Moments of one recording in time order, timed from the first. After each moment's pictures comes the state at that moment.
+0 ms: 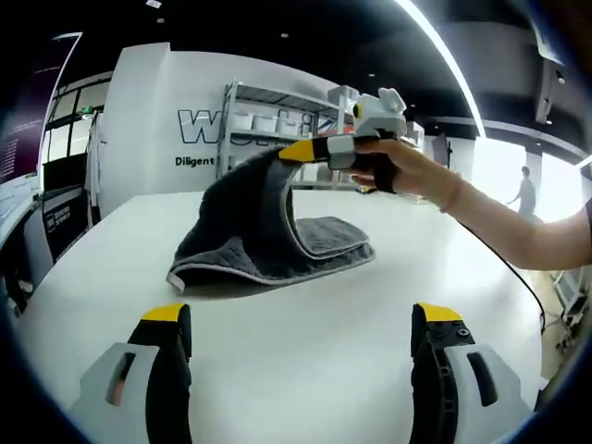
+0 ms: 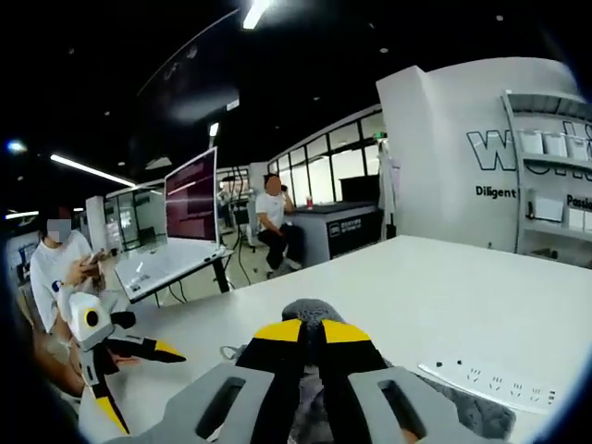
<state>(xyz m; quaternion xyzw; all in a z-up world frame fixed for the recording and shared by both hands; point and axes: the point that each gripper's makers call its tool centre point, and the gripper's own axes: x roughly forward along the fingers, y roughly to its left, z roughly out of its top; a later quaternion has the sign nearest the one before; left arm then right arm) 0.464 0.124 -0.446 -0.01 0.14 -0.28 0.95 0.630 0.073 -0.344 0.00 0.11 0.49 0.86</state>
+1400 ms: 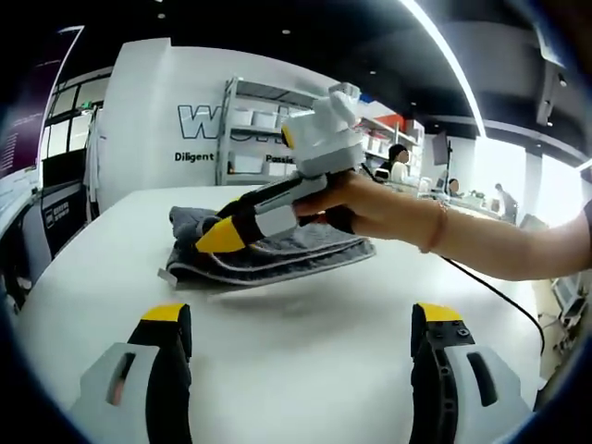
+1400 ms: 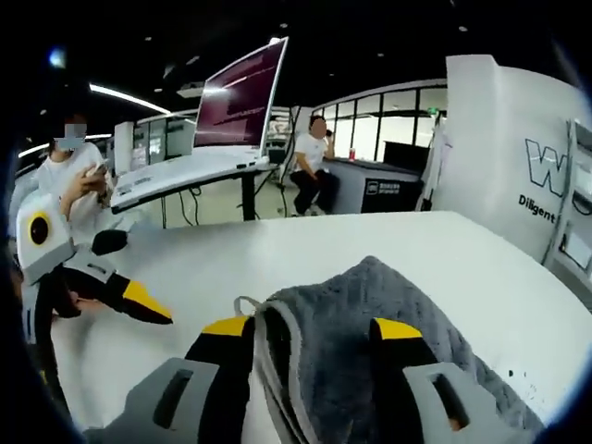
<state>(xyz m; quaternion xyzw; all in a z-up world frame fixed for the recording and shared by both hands) 0.463 0.126 -0.451 -0.01 0.15 -0.28 0.95 0.592 0.156 -0.437 -0.14 0.16 0.53 0.82</state>
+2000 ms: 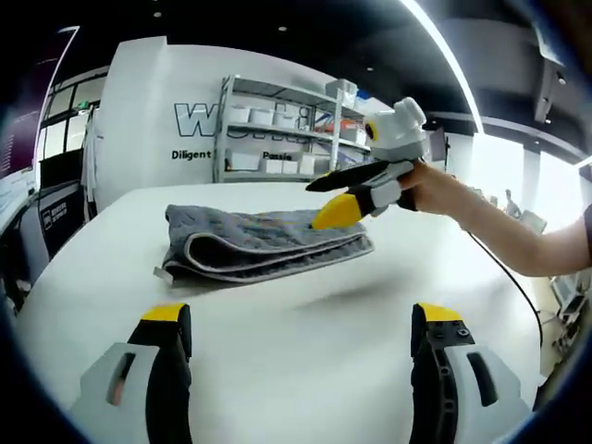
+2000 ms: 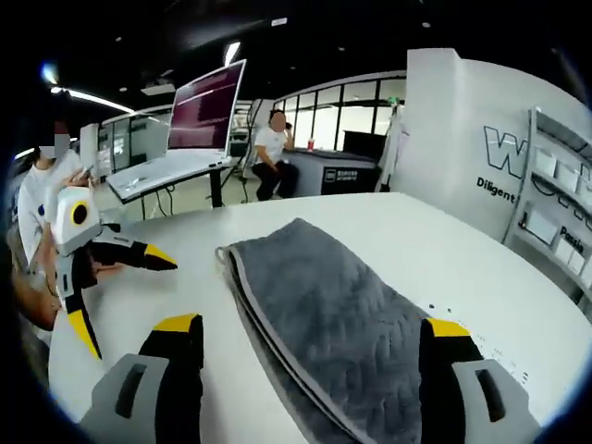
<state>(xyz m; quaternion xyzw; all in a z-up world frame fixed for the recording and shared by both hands) 0.461 0.123 -0.454 0.00 0.16 -0.29 0.94 0.584 0.022 -0.420 -0.16 0.19 0.45 0.86</state>
